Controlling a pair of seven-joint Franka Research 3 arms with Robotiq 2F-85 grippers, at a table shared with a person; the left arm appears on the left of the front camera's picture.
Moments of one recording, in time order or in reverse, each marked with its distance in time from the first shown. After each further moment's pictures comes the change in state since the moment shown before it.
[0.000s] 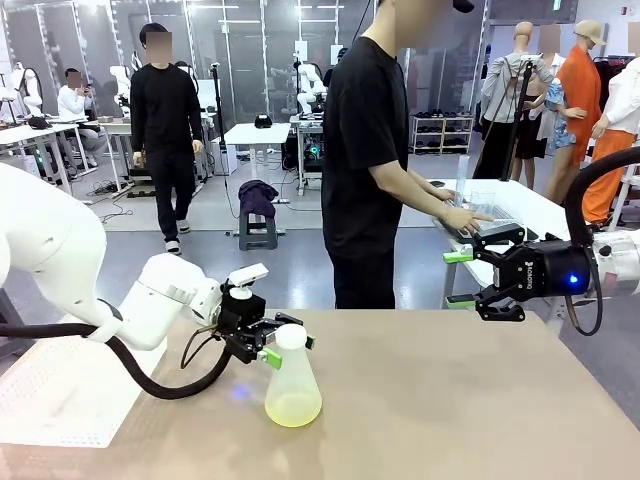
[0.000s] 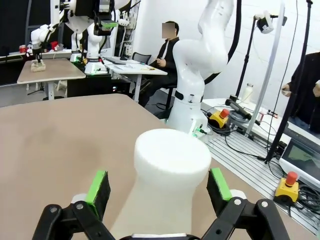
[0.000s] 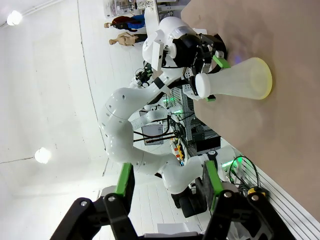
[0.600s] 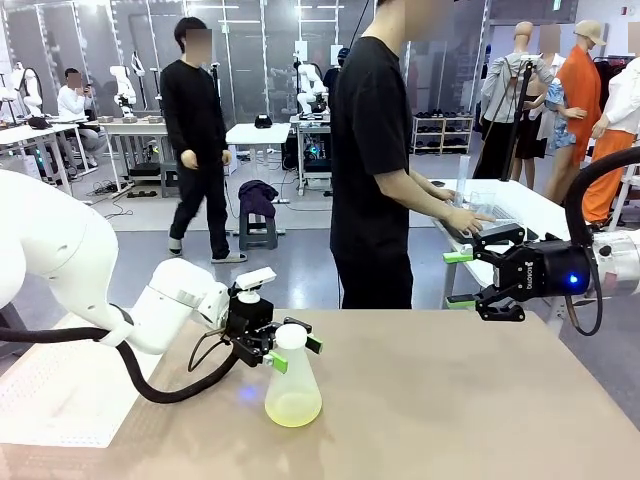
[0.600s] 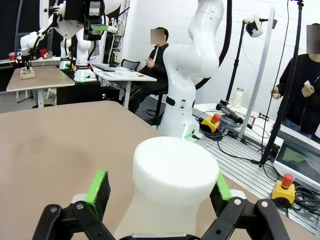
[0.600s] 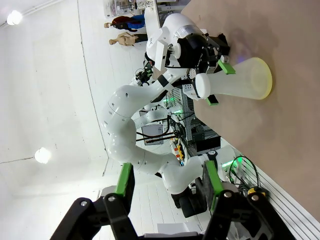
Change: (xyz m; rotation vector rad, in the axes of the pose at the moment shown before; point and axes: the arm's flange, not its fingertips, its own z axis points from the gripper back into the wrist) left arm -0.005 0.009 -0.016 -0.057 -0.031 -0.001; right arm 0.000 0.000 0.000 0.000 0.000 0.000
